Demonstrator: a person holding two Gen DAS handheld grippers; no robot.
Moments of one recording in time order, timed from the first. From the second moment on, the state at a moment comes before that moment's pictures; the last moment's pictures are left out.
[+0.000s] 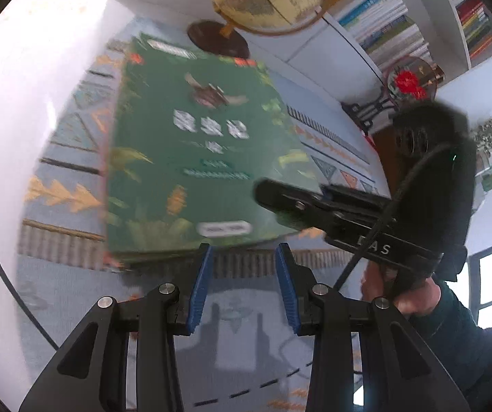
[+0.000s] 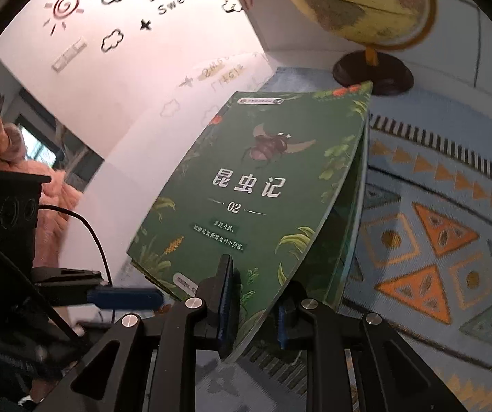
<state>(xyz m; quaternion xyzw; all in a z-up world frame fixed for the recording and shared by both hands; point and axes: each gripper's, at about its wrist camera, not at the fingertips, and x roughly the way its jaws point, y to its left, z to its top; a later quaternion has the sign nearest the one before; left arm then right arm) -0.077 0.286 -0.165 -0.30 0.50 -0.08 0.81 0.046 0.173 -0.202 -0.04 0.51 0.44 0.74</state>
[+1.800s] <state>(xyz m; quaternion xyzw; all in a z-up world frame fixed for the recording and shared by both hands) -0.050 0.218 -0.065 -0.12 0.44 0.00 0.89 -0.013 0.105 -0.072 -0.05 0.39 0.09 0.91</state>
